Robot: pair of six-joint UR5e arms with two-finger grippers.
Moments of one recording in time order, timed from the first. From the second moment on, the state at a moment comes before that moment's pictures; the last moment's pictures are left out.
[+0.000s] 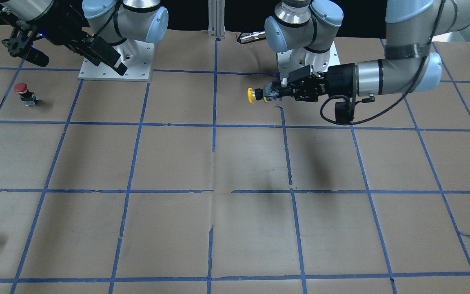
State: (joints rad) left arm -1.35 -1.53 -1.89 -2.13 0.50 0.53; right arm 1.34 -1.73 1.71 -1.32 -1.06 0.50
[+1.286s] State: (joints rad) left arm -1.57 -1.52 -1.75 -2.12 -0.03 0.13; right arm 1.29 -1.68 1.62 -1.12 -0.55 1.05
